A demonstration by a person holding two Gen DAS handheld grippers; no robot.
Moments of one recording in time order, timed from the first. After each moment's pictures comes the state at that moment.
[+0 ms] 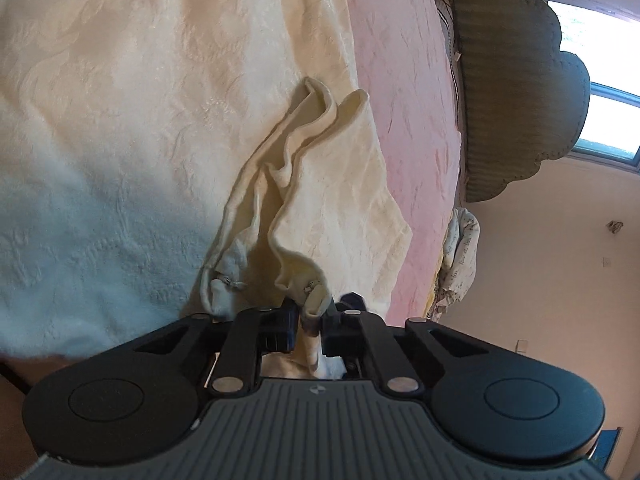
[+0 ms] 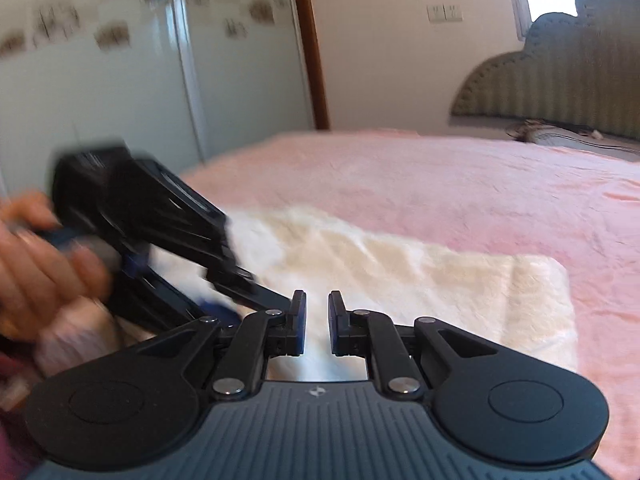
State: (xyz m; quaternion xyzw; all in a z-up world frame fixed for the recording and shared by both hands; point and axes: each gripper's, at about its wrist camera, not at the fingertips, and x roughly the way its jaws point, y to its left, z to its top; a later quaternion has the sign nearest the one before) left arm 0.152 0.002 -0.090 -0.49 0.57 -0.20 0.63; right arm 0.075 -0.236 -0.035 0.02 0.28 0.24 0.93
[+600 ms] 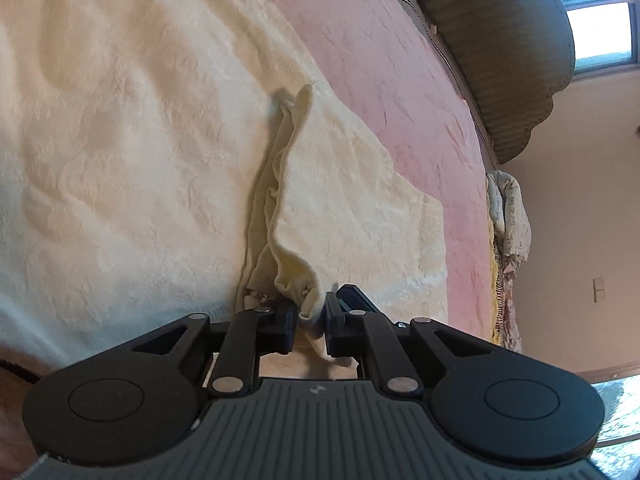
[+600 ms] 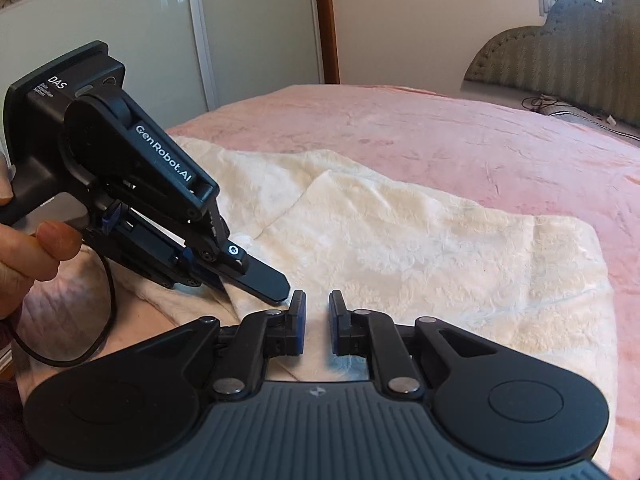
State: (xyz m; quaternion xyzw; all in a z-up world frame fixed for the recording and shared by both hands) left arm 0.140 -0.002 -0.053 -0.33 0.55 -0.21 0.74; right arm 0.077 -0.208 -0.049 0.00 0.31 0.25 0.92
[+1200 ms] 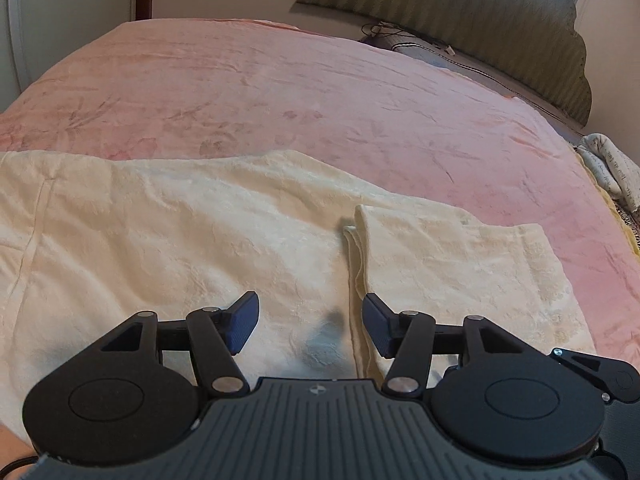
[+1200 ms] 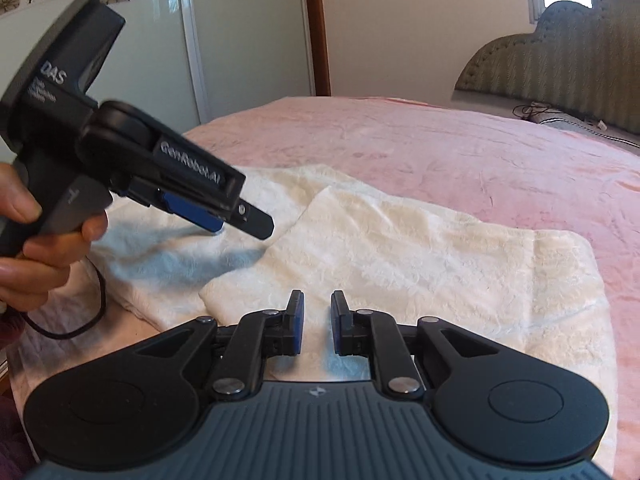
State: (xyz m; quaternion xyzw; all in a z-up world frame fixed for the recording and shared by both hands) left arm 0.140 -0.023 -0.014 -0.07 0.44 -0.09 0.89; right arm 0.070 -0.204 -0.044 0.01 0.30 0.24 0.92
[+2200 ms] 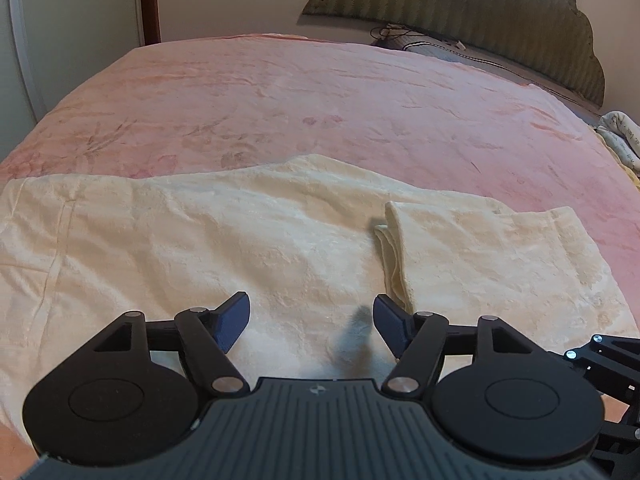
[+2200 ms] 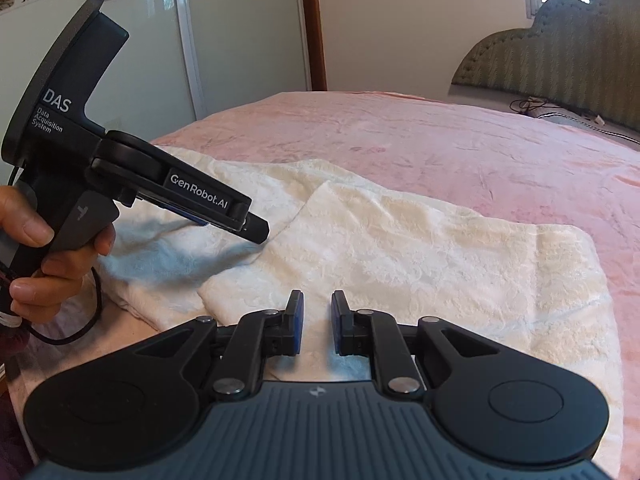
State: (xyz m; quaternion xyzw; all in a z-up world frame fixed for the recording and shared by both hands) left arm 0.138 -0.020 -0.020 -0.01 0.42 -0.07 0.91; right arm 0.078 -0.194 -0.045 0.01 0.31 0.23 0.92
